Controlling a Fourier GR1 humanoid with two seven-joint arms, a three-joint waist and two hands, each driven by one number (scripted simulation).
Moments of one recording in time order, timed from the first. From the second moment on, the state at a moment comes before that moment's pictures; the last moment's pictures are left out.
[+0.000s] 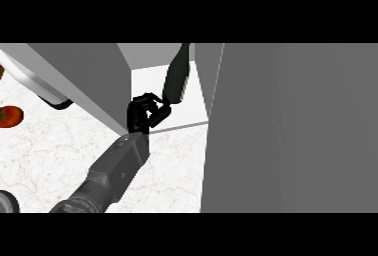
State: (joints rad) left arm -0.88 0.00 -0.09 -0.08 0.68 0.31 -0.79; right arm -0.64 -0.15 0.01 -2.39 -0.23 -0.07 0.91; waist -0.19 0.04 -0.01
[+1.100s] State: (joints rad) left arm -1.05 0.00 -0.13 -0.11 0.74 0.45 -0.70; right arm -0.60 -0.15 -0.03 -2.38 -0.26 -0.04 0.88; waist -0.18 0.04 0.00
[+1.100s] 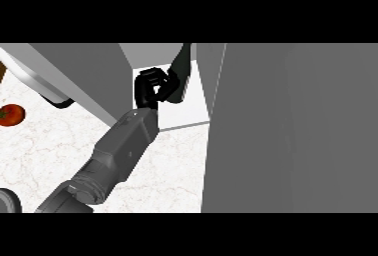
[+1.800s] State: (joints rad) left arm -1.15 0.00 -0.11 -0.07 0.77 0.48 -0.60; right arm -0.57 -0.16 -0.06 -2.38 -0.27 -0.02 0.86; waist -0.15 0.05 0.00
